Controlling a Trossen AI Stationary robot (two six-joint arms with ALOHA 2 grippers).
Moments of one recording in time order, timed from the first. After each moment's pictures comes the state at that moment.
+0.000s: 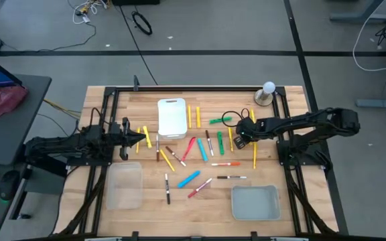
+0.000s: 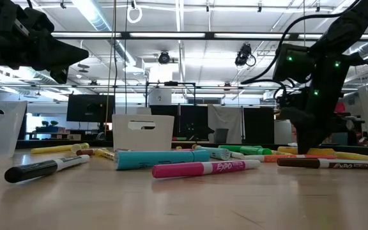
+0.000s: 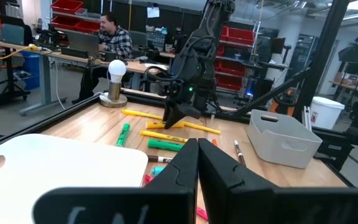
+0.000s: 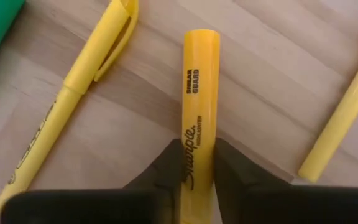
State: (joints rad) left arm 0.06 0.02 0.01 0.08 -0.07 -0.17; right arm -0.23 1.34 0.50 -0.46 0.25 0.73
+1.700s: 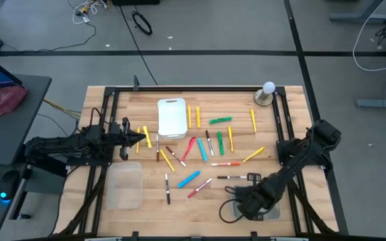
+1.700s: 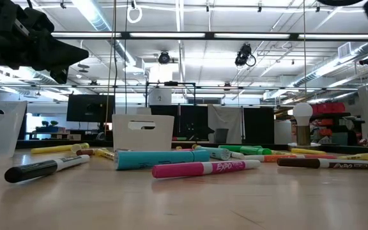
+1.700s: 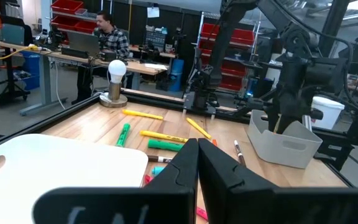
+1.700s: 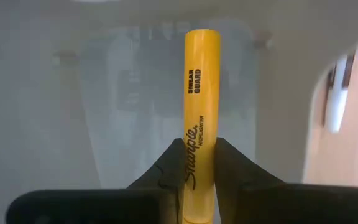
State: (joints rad) left arm 0.06 0.02 0.01 0.08 -0.07 -0.17; right arm 0.75 1.72 1.12 -0.88 -0.01 0.81
